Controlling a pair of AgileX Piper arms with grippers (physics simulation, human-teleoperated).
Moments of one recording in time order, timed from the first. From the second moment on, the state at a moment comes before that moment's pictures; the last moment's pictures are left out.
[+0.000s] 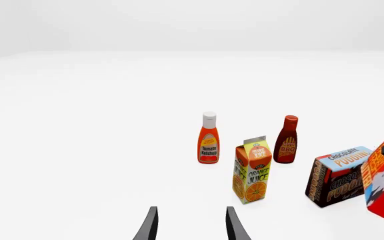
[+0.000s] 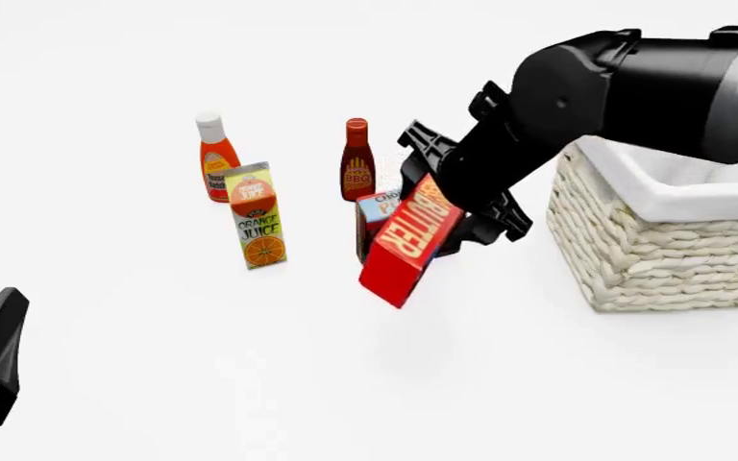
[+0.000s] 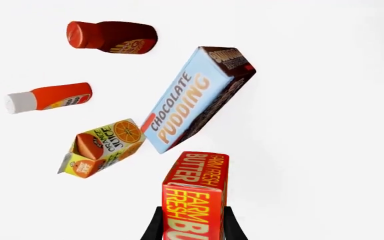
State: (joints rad) left arm 0.00 0.01 0.00 0.00 0.00; right arm 0.59 1.61 -1.28 0.75 1.17
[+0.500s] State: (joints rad) left arm 0.00 0.01 0.00 0.00 0.00; right arm 0.51 1.55 -1.37 0.81 1.12
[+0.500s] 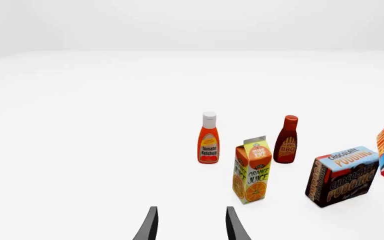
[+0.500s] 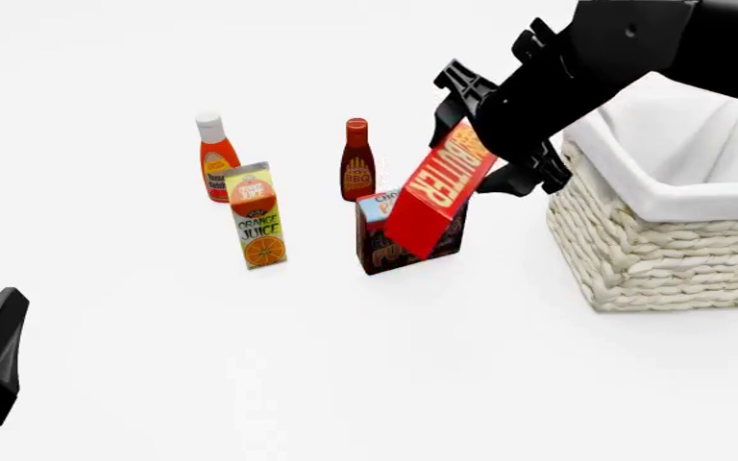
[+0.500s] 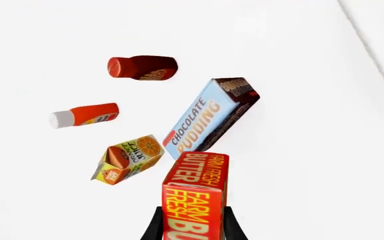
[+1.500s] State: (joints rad) left arm 0.00 0.01 0.00 0.00 0.00; right arm 0.35 1.44 -1.55 0.95 1.06
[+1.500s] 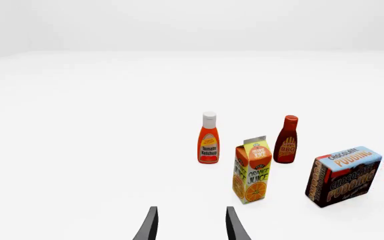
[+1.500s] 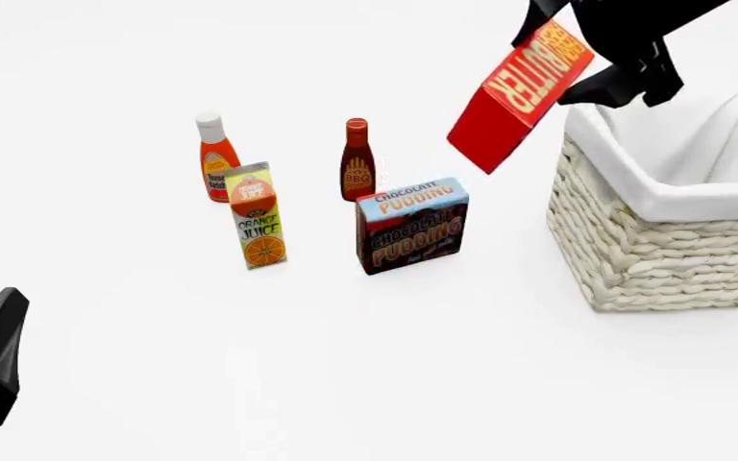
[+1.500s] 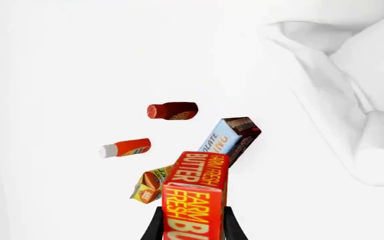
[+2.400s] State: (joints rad) left arm 0.00 0.01 0.00 0.00 0.00; right arm 0.19 1.37 -1.57 1.00 1.07
